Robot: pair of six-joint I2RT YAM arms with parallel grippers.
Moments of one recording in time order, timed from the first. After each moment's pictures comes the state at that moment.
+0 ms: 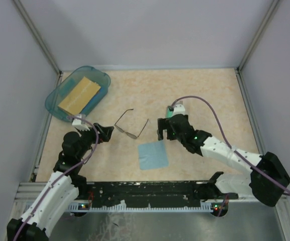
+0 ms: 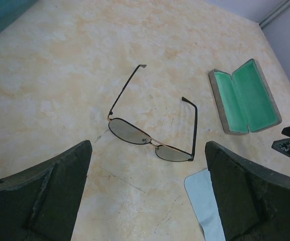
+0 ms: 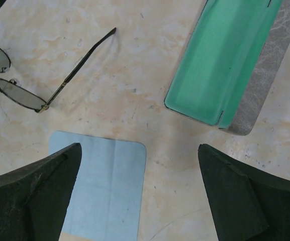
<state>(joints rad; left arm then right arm) -0.30 0.54 0.24 0.13 0.08 -0.48 0.78 1.15 0.68 -0.16 0.27 0.45</state>
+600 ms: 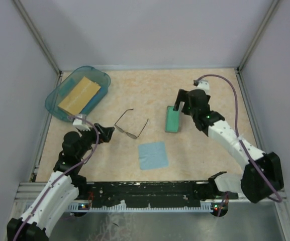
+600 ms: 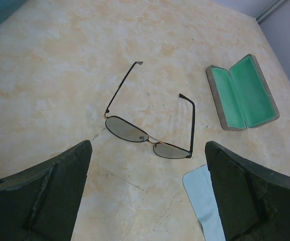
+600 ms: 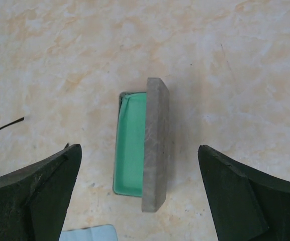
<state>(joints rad) -0.30 0.54 0.24 0.13 0.10 -0.47 0.46 1.18 0.87 -0.20 0.32 0.47</state>
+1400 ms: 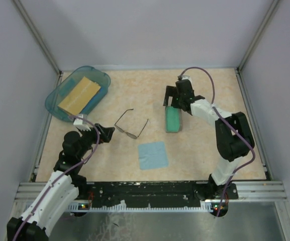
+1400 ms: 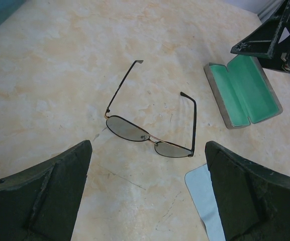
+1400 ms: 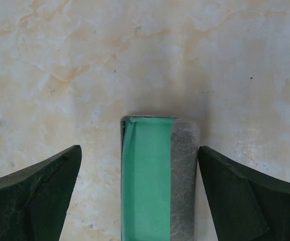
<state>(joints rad) -0.30 0.55 0.24 0.13 0.11 -0.46 0.38 1.74 1.18 -0.16 0.11 0.43</state>
